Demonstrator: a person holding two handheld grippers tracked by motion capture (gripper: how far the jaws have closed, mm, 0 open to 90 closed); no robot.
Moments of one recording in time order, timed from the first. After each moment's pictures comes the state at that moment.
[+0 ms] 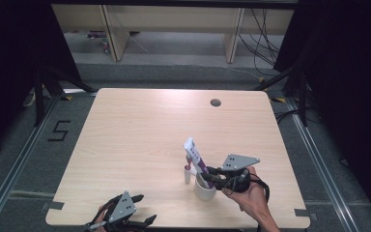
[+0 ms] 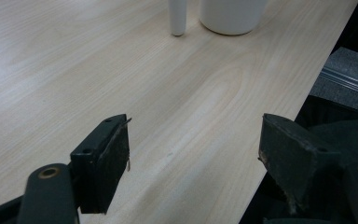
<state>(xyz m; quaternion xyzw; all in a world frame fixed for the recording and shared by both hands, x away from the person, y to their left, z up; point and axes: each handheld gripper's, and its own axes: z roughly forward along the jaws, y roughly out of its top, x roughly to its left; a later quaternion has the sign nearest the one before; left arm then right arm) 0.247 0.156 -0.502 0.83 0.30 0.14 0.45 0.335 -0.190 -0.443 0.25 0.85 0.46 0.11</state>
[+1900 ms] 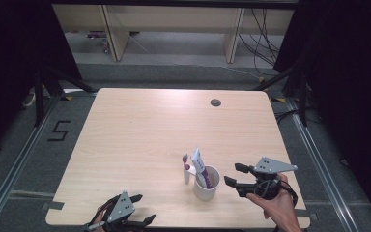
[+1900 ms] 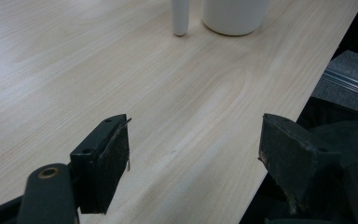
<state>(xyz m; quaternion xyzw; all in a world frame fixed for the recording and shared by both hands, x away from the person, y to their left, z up) 0.247 0.160 -0.501 0.84 0.30 0.14 0.44 0.313 -0.258 -0.430 0.34 0.79 0.49 0.13</state>
